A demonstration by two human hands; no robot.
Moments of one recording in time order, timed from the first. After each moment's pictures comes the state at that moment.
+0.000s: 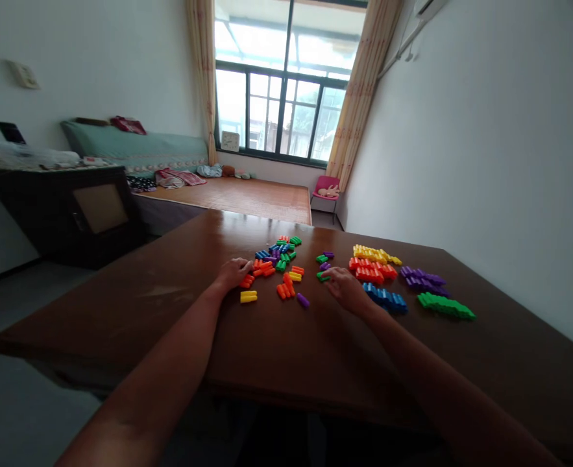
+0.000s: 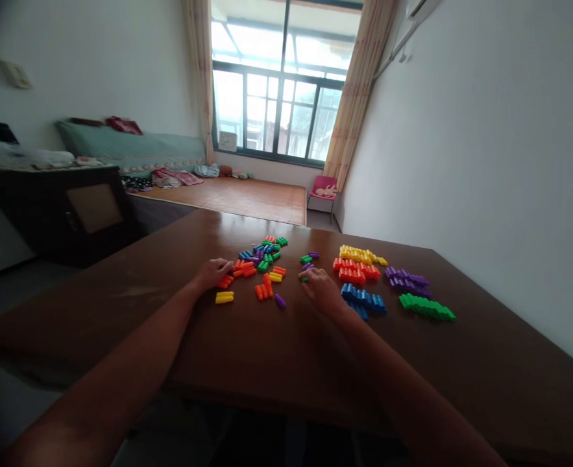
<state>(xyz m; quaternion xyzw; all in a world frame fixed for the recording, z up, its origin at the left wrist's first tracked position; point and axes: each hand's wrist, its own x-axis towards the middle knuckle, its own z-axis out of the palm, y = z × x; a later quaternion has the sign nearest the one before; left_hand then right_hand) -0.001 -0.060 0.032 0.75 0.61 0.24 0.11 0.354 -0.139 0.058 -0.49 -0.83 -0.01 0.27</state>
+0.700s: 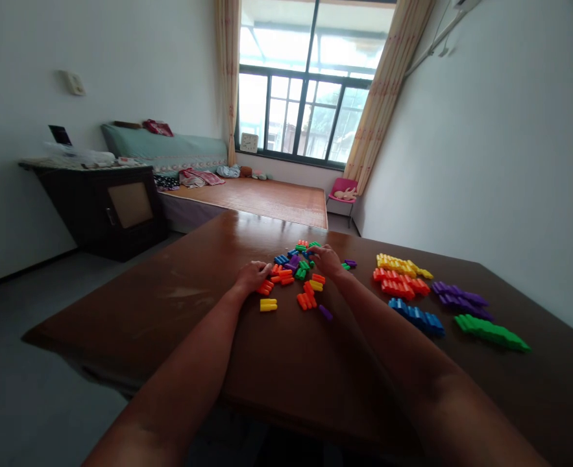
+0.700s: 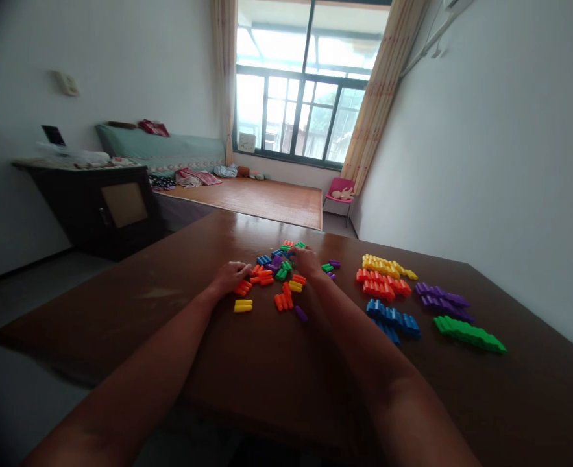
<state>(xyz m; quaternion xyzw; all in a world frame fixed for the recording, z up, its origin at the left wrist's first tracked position) -0.002 -0.056 0.029 0.70 0.64 0.26 0.15 0.258 -0.005 0.063 -0.53 -0.81 0.02 0.24</state>
